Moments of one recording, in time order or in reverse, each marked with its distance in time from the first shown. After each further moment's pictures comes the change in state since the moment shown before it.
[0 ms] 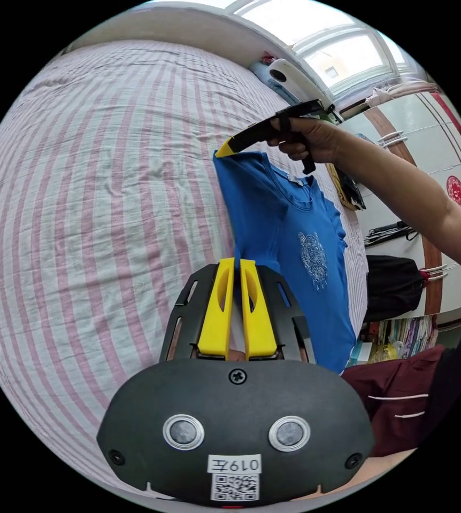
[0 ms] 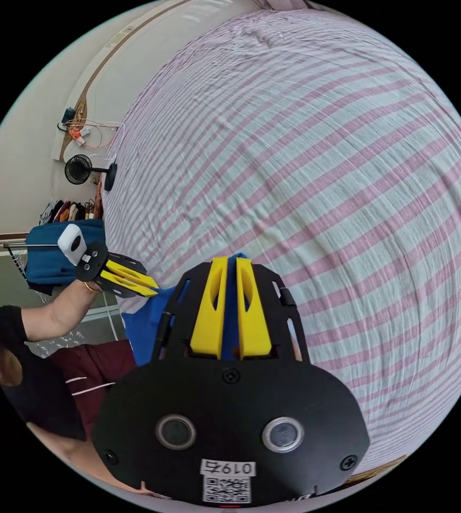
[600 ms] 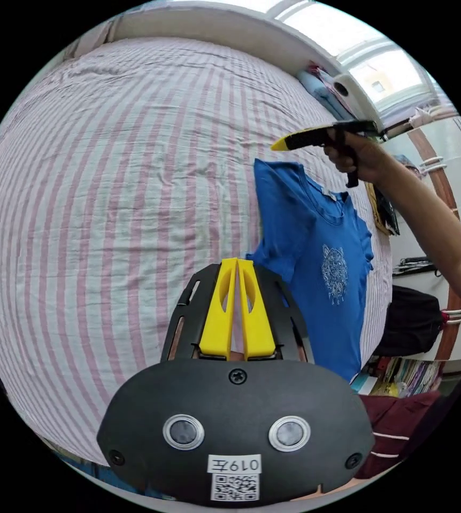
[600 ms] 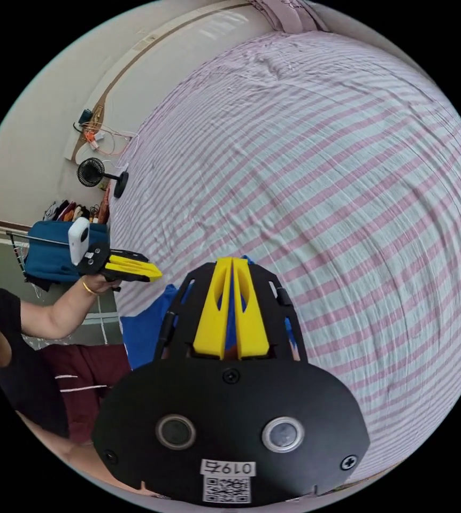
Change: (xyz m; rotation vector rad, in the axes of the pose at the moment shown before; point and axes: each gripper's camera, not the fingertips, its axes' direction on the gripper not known) left arm -0.002 0.013 -0.005 0.055 -0.125 -0.229; right arm -0.087 0.028 -0.042 0.153 -0.006 -0.071
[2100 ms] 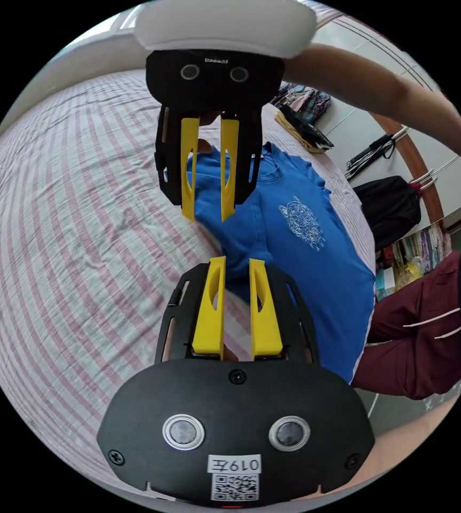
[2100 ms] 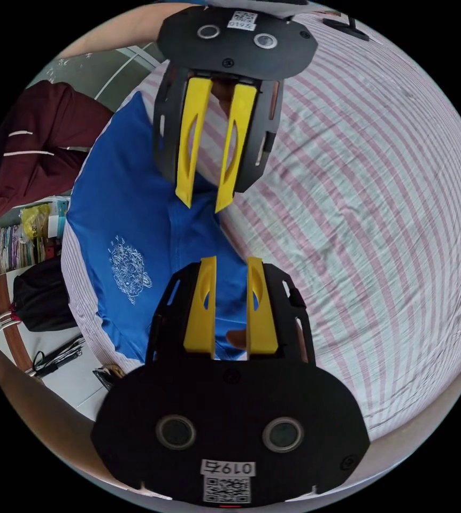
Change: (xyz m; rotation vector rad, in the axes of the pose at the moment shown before) left arm 0.014 -0.102 0.059 -0.135 0.195 0.626; right arm -0.361 -0.197 0.109 -0.859 0.238 -1.170
